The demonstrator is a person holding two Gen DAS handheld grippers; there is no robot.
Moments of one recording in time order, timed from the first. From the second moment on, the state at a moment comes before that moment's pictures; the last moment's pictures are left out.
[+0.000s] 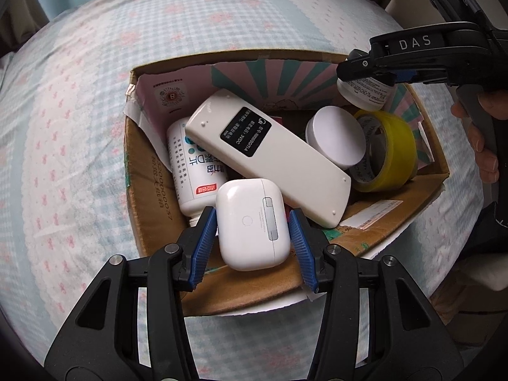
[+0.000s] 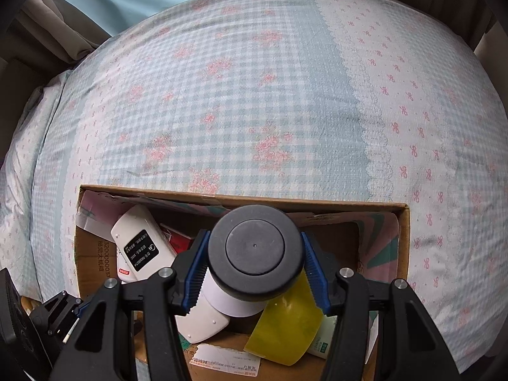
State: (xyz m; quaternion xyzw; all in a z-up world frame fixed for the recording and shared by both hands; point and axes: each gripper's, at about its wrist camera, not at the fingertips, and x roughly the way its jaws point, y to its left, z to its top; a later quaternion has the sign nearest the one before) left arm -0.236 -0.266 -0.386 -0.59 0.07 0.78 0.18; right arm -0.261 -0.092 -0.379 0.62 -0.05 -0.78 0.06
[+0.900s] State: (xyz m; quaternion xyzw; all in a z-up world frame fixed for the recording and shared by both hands) left arm -0.212 -0.270 -0.330 -0.59 0.03 0.79 0.15; right arm -0.207 -0.044 -0.320 0.60 -0.07 -0.80 0.05
